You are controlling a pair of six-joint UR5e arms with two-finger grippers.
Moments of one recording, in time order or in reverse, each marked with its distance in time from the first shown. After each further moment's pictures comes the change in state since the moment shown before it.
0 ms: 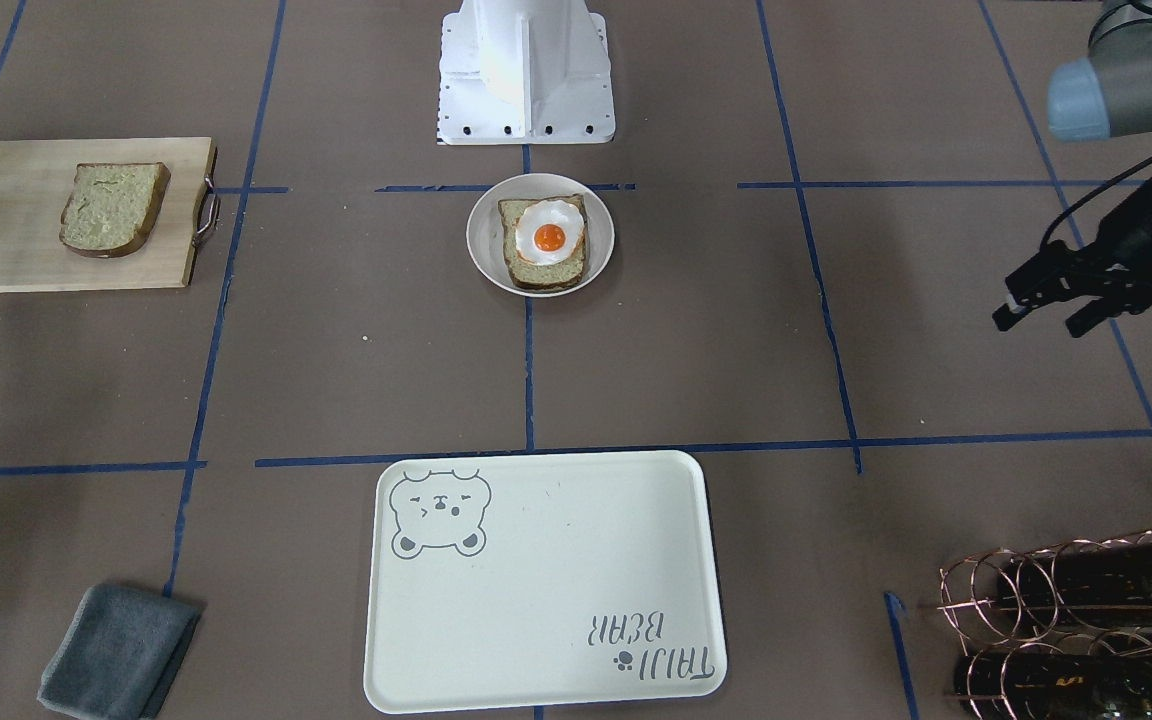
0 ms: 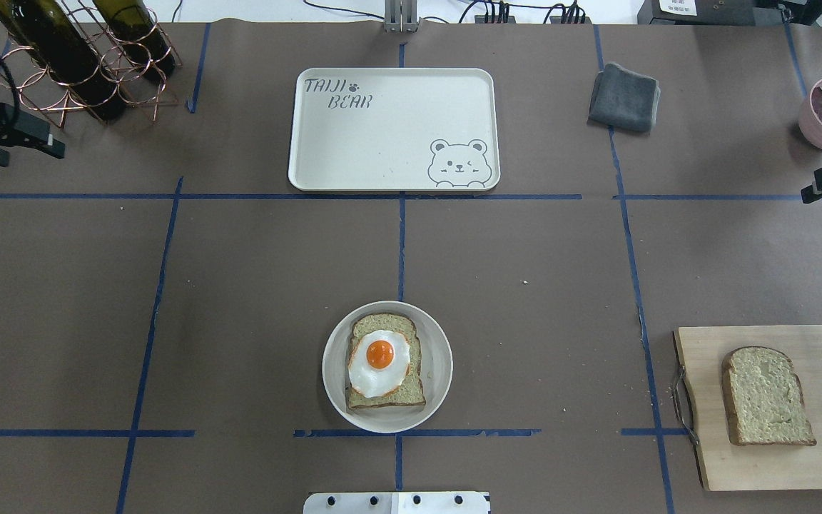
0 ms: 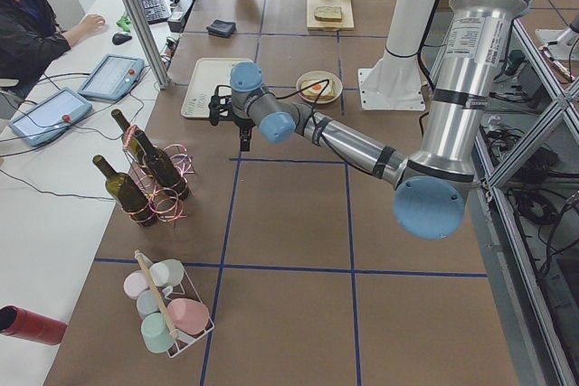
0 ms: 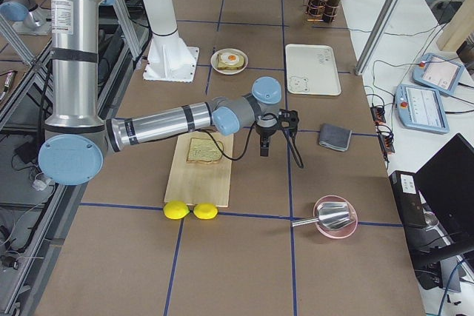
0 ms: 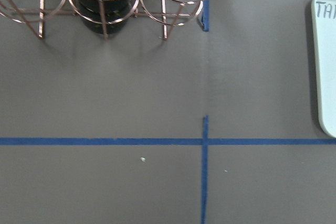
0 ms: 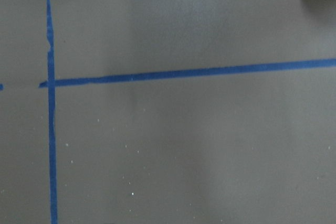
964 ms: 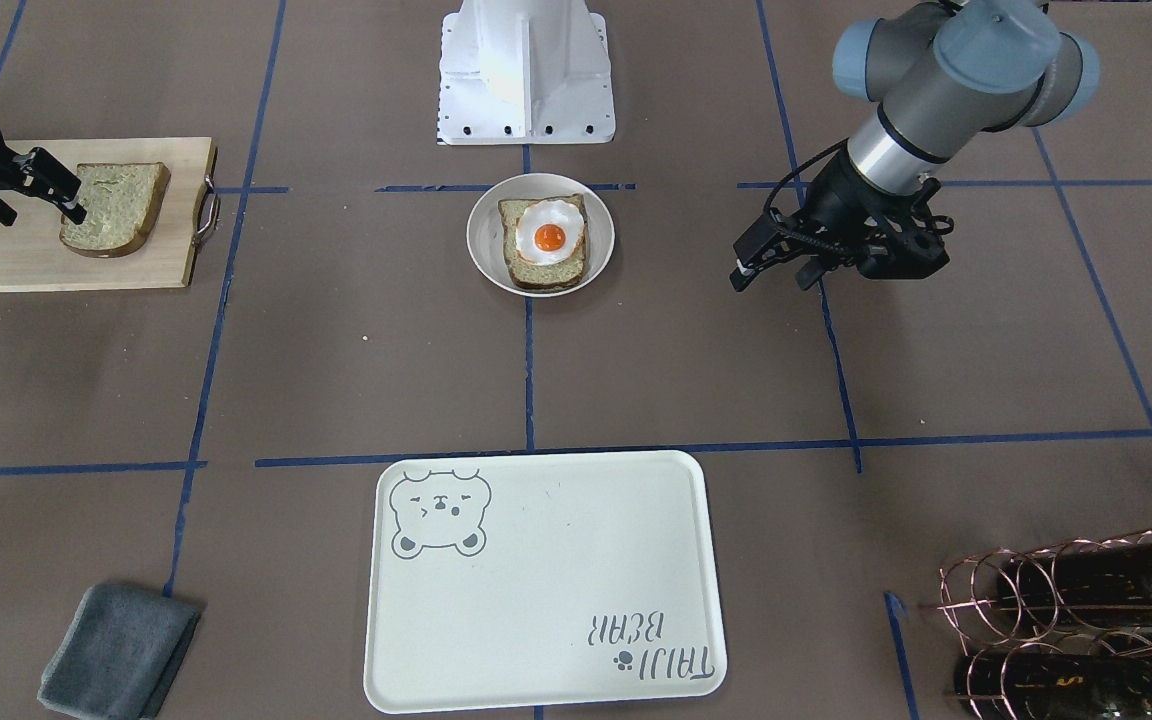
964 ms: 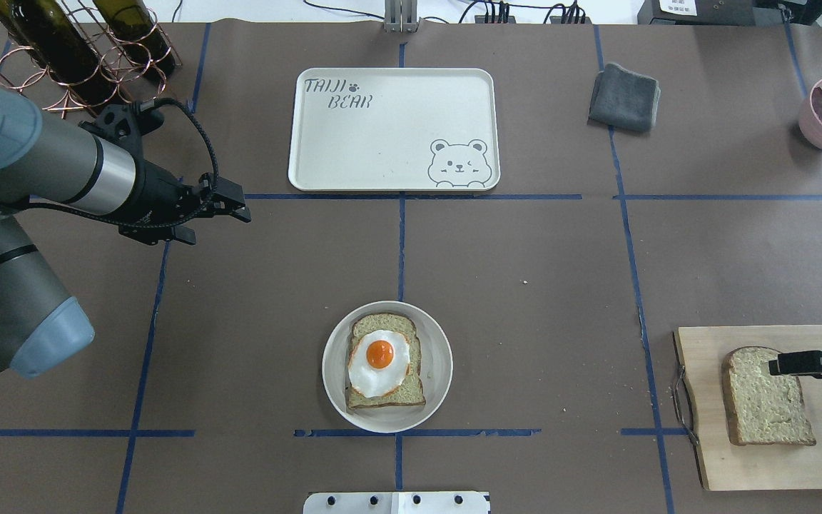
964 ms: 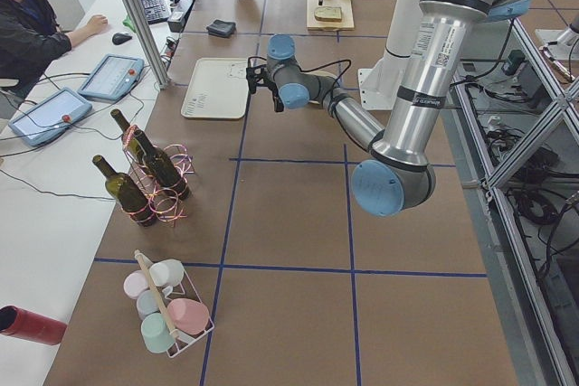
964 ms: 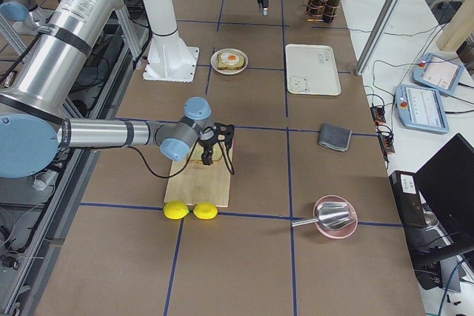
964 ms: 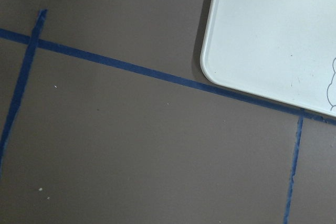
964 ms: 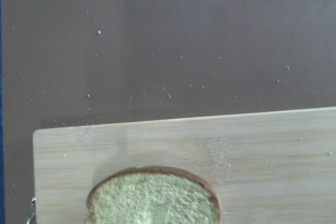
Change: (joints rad) left arm 0.278 -0.116 -0.061 -0.024 0.163 -0.397; right arm -0.506 -0.415 0.029 0.640 -0.304 0.475
